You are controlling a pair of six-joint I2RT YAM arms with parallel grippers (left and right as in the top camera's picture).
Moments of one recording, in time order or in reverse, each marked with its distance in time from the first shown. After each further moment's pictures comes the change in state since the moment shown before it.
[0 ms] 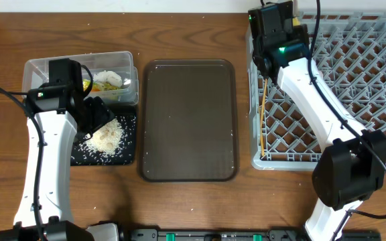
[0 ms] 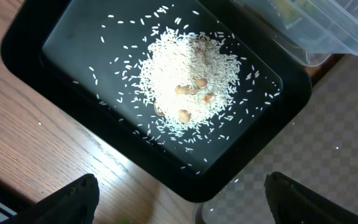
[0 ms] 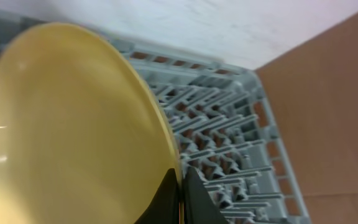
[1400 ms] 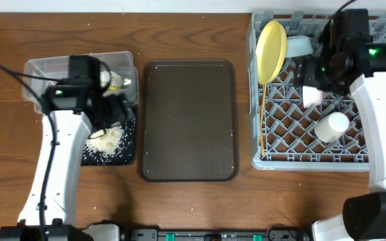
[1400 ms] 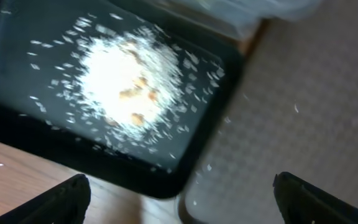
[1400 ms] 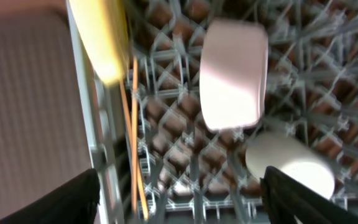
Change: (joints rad) left arm -0.134 0.000 0.000 0.042 0.084 0.155; right arm -0.306 -0.263 0.002 -0.628 -0.895 0.220
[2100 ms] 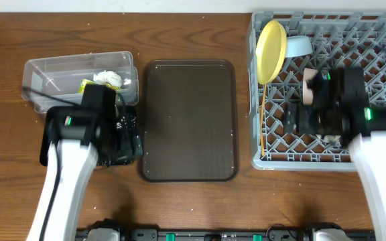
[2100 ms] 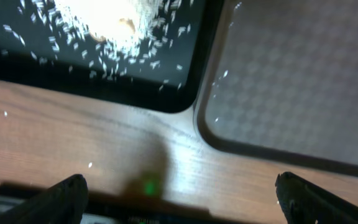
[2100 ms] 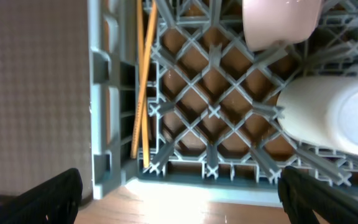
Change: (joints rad) left arm -0.093 -0.222 -0.170 -0.138 0.015 0.105; right arm 0.025 -0.421 -0.555 0.206 -0.087 -0.077
